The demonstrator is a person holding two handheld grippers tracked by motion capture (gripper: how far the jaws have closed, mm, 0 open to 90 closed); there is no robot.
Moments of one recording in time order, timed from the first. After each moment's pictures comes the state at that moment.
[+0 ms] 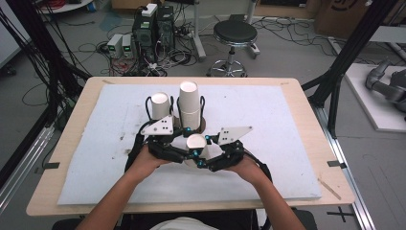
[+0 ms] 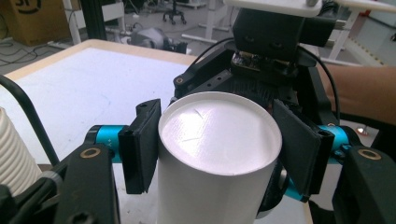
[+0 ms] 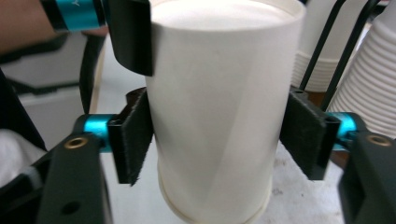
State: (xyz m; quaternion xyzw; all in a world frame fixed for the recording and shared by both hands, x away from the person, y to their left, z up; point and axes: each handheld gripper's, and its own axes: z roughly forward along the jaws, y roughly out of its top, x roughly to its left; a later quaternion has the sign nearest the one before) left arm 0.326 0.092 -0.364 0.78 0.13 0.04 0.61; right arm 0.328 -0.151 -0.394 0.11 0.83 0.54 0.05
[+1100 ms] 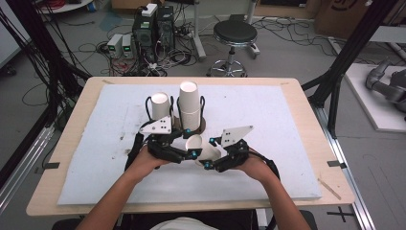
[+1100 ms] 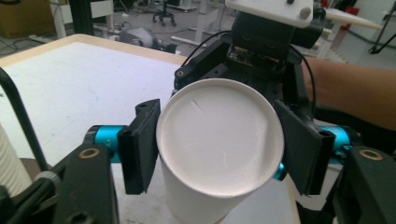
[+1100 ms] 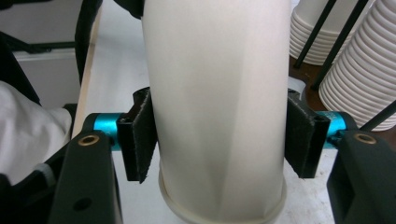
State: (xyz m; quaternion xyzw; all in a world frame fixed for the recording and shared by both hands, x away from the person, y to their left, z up) left arm 0.331 0.096 -0.372 0.78 0.14 0.01 0.62; right arm 0.332 -0.164 -0.393 0.08 0.87 0.48 0.06
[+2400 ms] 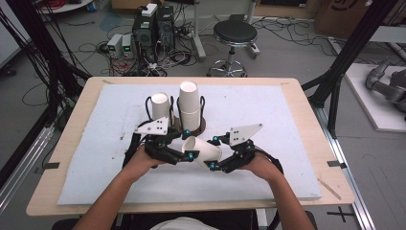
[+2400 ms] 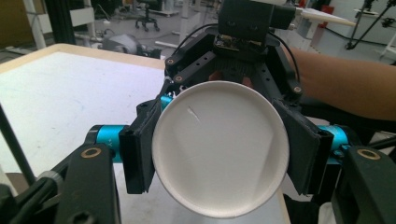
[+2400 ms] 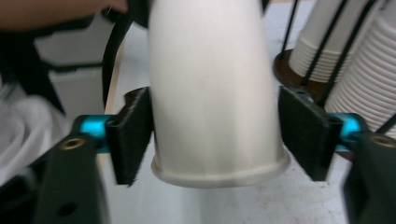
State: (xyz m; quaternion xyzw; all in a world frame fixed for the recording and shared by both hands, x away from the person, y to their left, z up) left arm 0.331 0.103 -0.370 0.77 0.10 0.00 0.63; right arm 0.331 -0.179 -0.386 0.07 0.85 0.52 0.03
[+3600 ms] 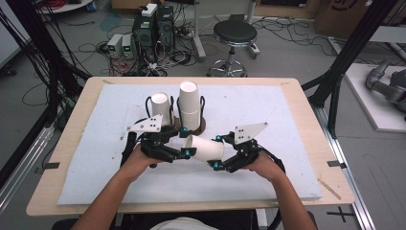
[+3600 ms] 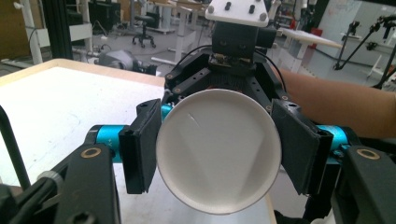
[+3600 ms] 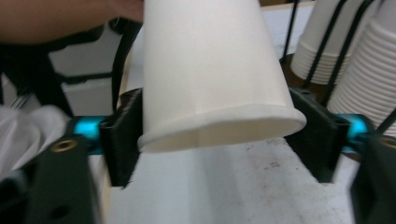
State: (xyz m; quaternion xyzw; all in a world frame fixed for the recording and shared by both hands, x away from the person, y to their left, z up) left arm 0.330 0.112 -0.365 0.75 0.10 -0.01 0.66; right arm 0.332 -0.189 -0.384 0.08 0.84 0.54 0.01
